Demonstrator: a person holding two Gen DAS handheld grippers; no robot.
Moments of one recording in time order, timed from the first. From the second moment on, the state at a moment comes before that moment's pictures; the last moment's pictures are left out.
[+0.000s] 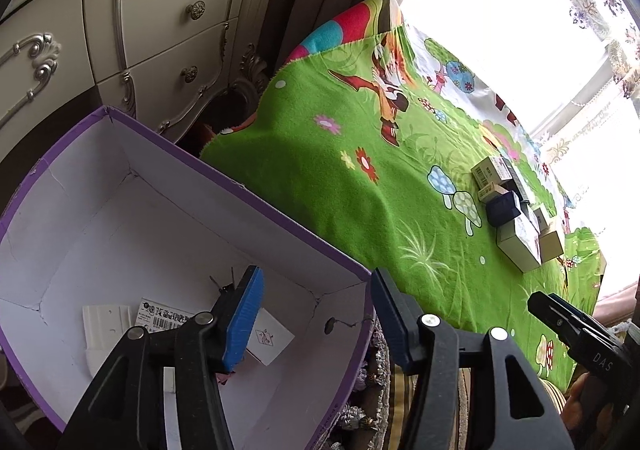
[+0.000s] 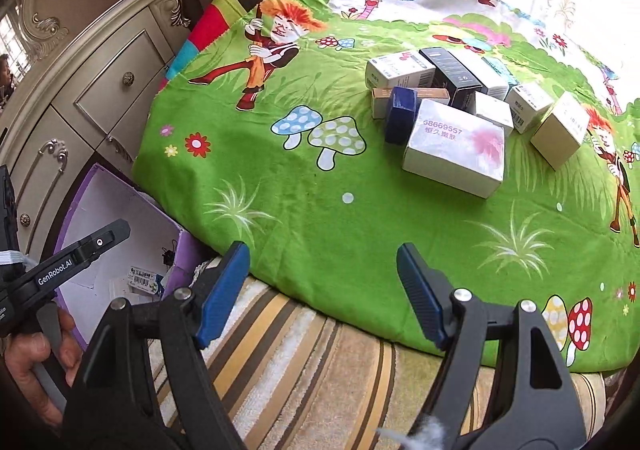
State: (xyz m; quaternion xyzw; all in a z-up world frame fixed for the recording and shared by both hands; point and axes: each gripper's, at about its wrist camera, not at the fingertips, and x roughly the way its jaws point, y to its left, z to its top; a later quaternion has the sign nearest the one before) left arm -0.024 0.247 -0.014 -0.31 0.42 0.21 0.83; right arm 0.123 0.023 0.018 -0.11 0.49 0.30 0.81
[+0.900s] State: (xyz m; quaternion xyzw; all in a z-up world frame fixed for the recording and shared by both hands) left arm 0.127 0.117 0.014 -0.18 0.46 0.08 0.87; right arm 0.198 -0.095 -0.002 0.00 0.49 0.19 0.85
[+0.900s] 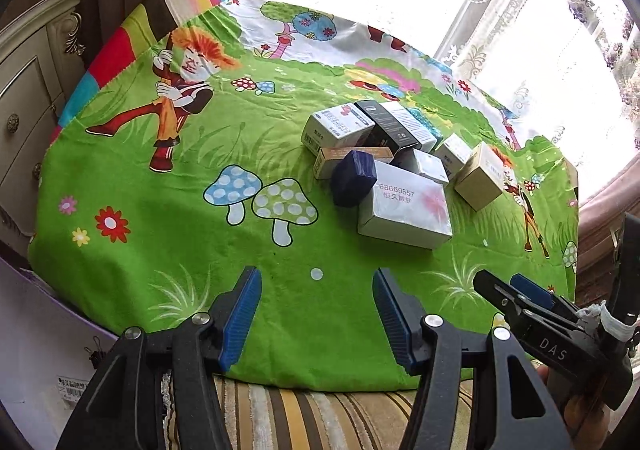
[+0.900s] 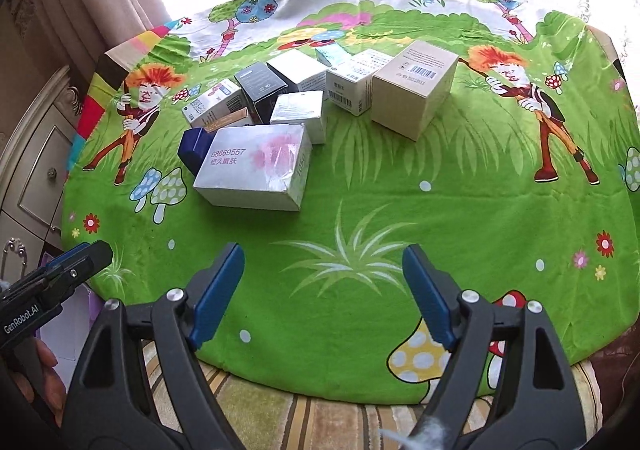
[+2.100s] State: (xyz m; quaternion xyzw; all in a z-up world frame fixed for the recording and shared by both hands) left arm 0.208 0.138 -0.028 -0.24 0.46 0.07 0.85; right arm 0.210 -0.096 -0.029 0.01 0.52 0.18 0.84
